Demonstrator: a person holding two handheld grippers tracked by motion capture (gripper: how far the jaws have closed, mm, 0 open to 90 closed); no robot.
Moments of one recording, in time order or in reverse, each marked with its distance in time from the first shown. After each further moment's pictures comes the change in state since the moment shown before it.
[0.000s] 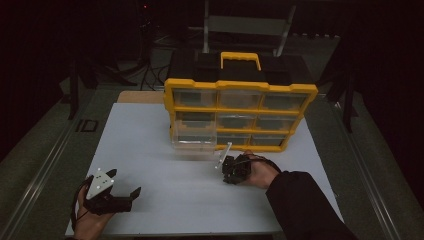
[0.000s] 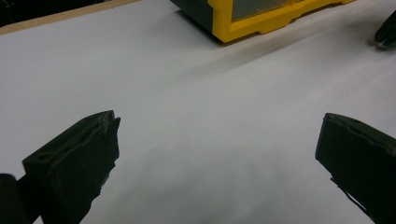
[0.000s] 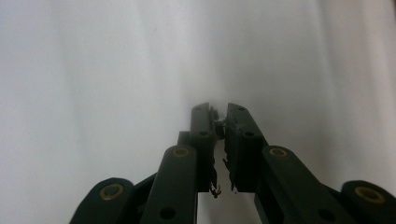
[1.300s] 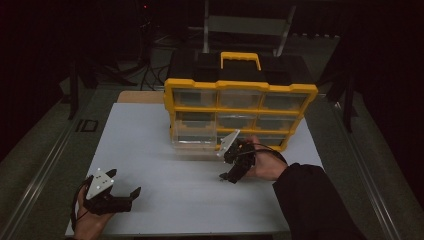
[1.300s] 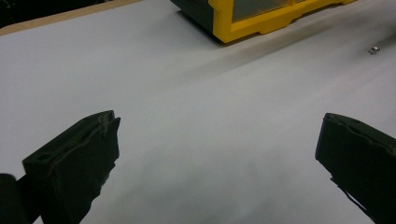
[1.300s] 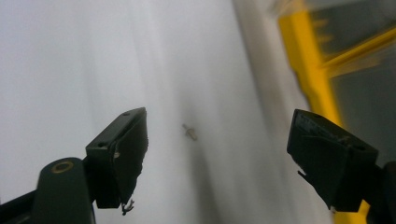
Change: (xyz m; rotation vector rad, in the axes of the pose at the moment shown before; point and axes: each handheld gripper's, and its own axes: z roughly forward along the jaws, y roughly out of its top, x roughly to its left) left arm 0.000 0.000 0.000 -0.001 0.003 0.001; right arm 0.001 0.014 -0.053 -0.191 -0.075 -0.027
